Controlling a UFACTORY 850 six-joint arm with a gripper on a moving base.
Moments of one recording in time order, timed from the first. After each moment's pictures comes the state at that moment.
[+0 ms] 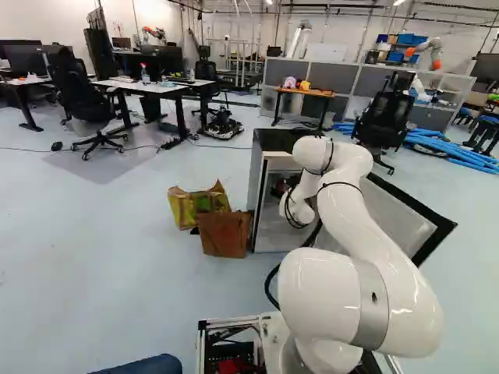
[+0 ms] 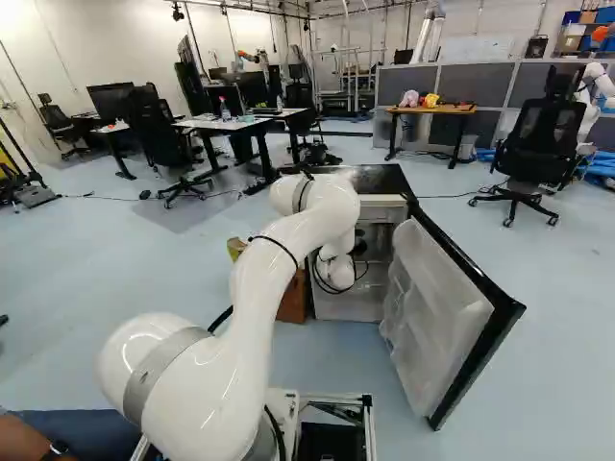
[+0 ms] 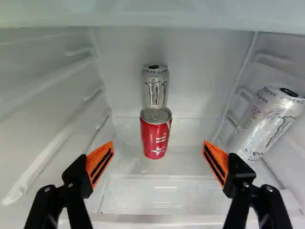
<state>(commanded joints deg) -20.8 -81.2 -86.9 -19.5 68.2 0.0</state>
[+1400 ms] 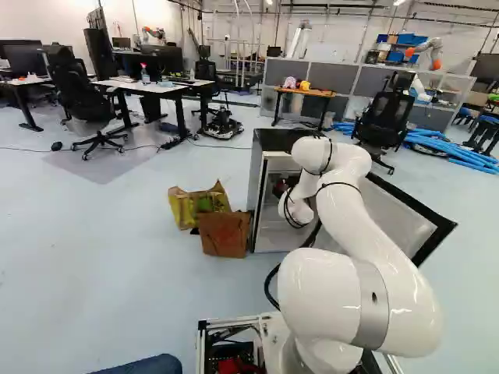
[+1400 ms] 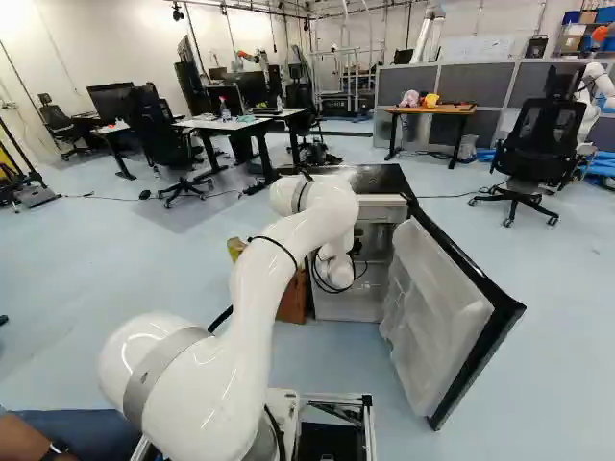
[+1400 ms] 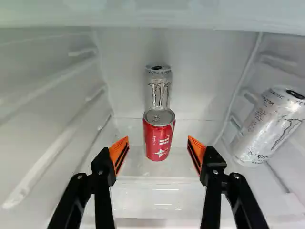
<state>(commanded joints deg) -20.5 -81.4 -87.3 -19.5 68.2 0.0</state>
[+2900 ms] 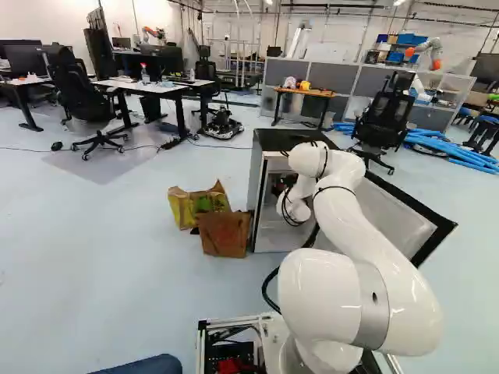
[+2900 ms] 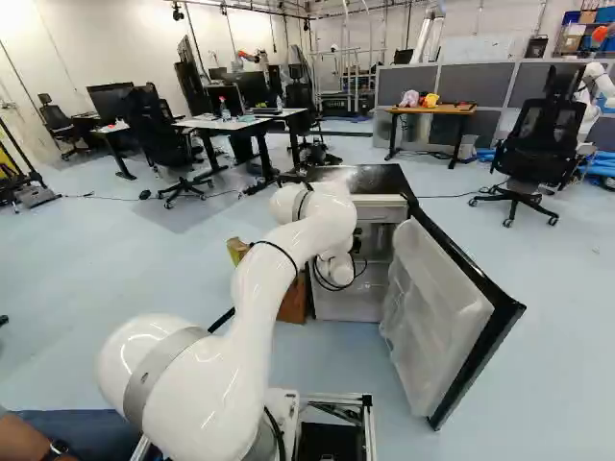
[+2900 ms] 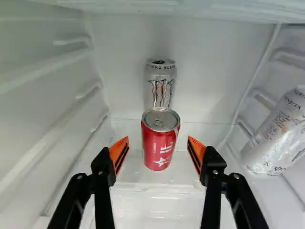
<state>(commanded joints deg) -19.7 -86.0 -95.7 -19.5 64.9 0.0</state>
